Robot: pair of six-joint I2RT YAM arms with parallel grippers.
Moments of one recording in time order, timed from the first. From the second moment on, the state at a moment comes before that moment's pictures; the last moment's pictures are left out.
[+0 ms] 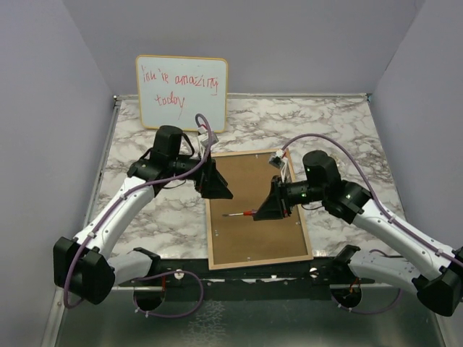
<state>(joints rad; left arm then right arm) -0.38 1.18 0.99 -0.44 1.06 -0.15 0.73 0.99 0.85 -0.37 -0.75 0.48</state>
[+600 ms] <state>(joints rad) -0.57 1.11 0.95 -0.45 1.19 -0.13 0.73 1.08 0.90 -0.29 -0.91 0.44</state>
